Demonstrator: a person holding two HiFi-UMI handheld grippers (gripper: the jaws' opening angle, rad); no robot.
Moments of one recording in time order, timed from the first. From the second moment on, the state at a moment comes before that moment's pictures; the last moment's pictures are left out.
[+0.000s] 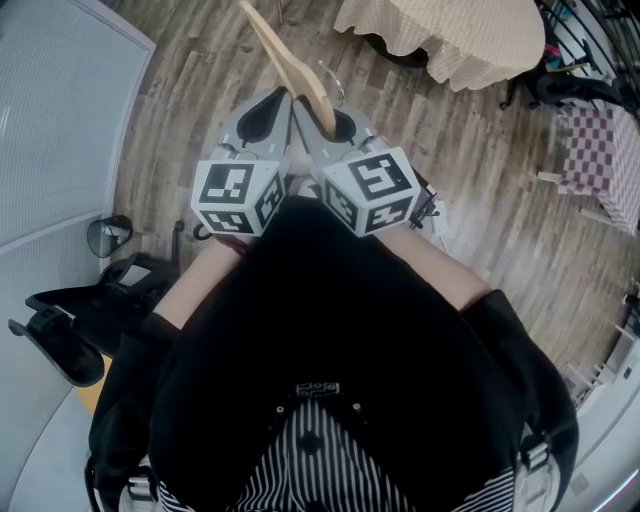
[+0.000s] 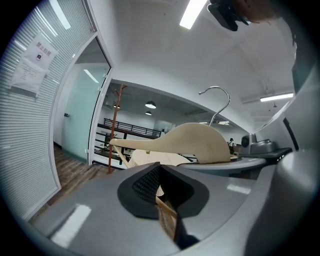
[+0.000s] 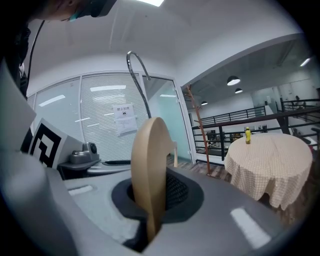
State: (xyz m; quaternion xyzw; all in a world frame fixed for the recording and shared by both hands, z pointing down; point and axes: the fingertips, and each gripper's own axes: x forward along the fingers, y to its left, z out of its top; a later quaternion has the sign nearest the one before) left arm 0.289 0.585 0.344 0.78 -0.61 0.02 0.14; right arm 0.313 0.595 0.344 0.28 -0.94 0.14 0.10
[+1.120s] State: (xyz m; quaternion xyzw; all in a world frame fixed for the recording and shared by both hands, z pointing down) left arm 0.263 0.496 0.339 0.82 -0.55 0.01 0.15; right arm 0.286 0.513 0.347 0.34 -0.92 0.16 0.09
